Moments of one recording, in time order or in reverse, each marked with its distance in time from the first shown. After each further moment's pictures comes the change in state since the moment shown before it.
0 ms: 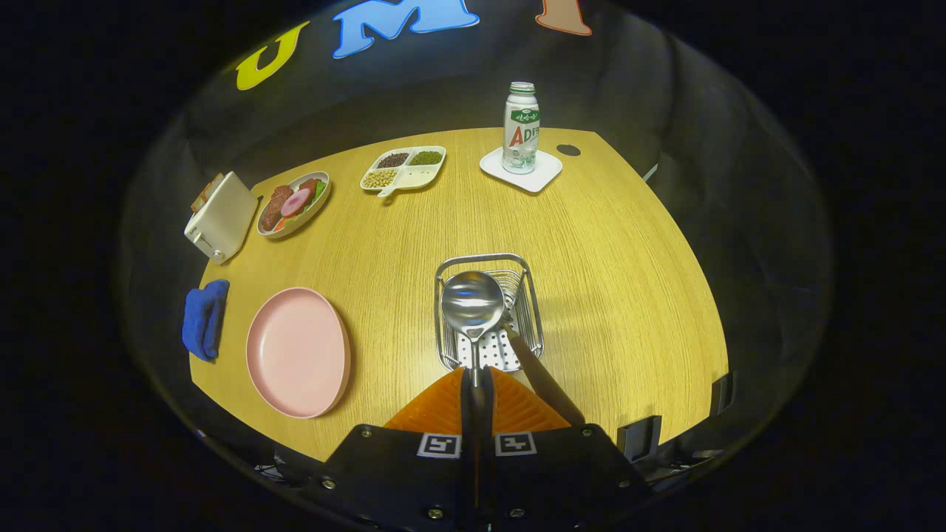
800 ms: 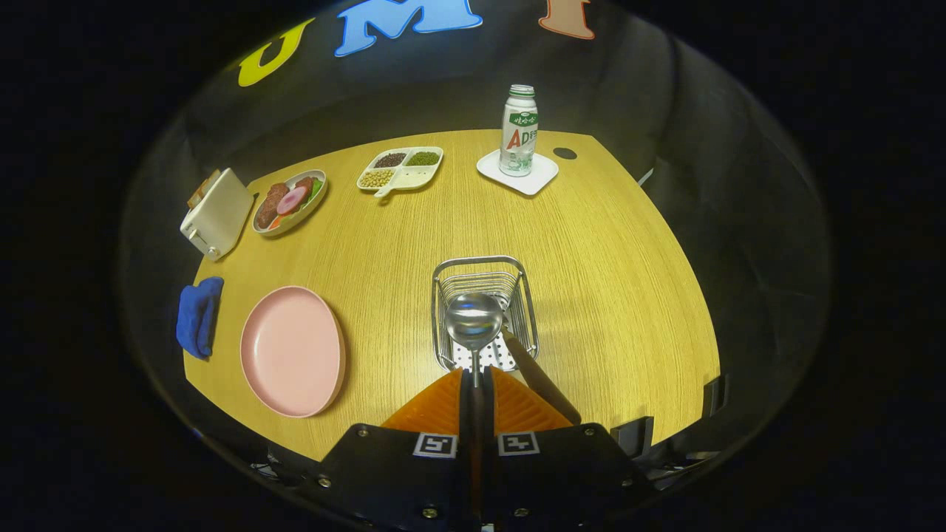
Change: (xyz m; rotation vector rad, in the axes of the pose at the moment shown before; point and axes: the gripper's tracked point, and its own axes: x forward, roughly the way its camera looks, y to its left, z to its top) arm -0.004 -0.001 0.003 -0.011 -0.013 -0.026
